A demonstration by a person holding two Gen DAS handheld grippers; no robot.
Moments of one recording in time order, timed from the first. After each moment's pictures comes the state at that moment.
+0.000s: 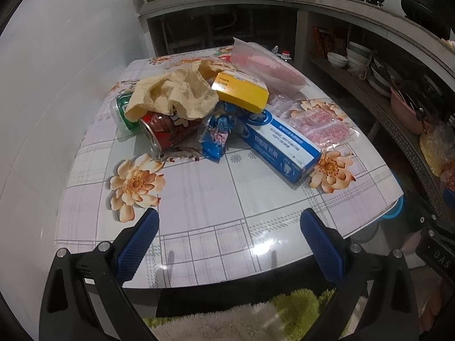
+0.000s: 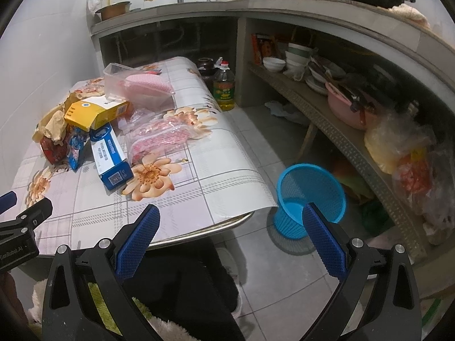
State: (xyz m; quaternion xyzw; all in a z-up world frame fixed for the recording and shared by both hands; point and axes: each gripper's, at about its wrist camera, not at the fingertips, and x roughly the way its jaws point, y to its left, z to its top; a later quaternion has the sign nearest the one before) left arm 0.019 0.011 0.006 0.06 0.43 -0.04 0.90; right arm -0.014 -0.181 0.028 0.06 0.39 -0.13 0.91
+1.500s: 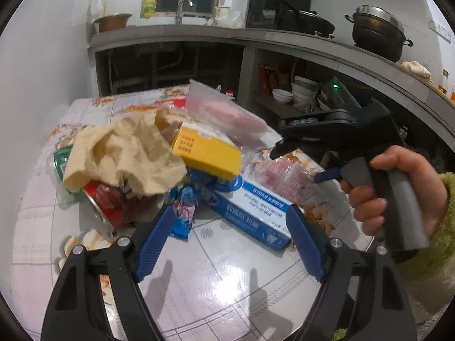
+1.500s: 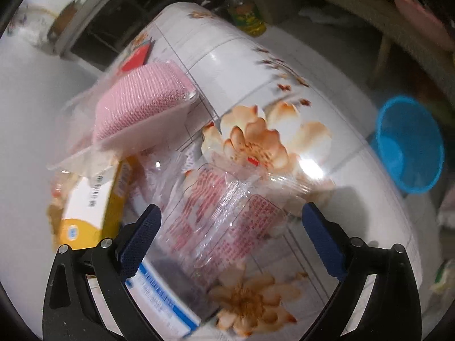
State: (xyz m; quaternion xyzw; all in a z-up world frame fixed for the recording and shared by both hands) left arm 0.081 0.033 -0.002 0.01 0.34 -0.22 0.91; right arm 0.212 -0.177 -0.015 0.28 0.55 -0.05 0.79
